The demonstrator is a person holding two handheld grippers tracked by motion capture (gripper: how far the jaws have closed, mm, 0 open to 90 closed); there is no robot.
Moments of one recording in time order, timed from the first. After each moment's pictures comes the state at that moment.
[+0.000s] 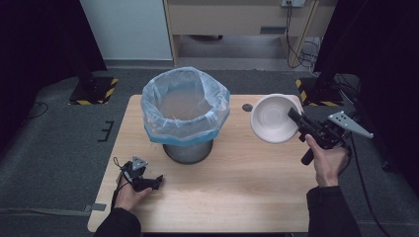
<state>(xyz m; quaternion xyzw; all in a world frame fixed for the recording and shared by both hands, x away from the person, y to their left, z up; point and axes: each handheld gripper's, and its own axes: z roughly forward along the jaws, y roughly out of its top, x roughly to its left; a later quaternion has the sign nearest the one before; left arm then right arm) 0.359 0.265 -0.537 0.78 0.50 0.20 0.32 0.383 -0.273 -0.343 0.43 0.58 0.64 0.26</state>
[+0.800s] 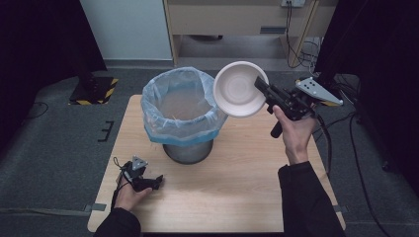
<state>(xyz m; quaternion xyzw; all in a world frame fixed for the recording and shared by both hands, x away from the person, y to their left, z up) 0.359 0.266 -0.536 0.78 0.50 0.20 0.32 0.411 -0.181 -0.270 0.36 0.58 0.69 0.25</state>
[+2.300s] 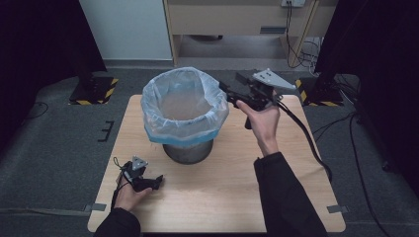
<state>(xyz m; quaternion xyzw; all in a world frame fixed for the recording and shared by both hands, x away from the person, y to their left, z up) 0.359 0.265 -0.537 0.78 0.50 0.20 0.32 0.453 -0.117 -0.288 0.36 0.62 0.65 0.25</state>
